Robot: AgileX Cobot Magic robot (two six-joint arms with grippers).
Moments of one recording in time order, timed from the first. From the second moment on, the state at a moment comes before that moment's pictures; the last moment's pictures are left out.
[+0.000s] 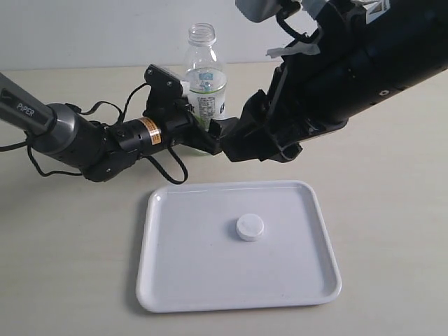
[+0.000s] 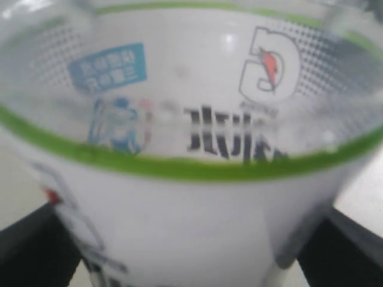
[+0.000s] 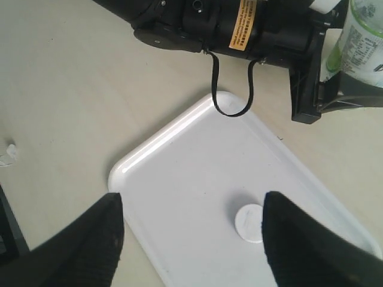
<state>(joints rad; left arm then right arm) -0.46 2.34 -1.17 0.49 -0.87 -0.27 0.46 1.35 -1.02 0.53 0.78 -0.57</state>
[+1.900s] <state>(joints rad) -0.46 1.64 -0.47 0.40 -0.68 -0.24 0.46 1.35 -1.02 0.53 0.82 -0.57</state>
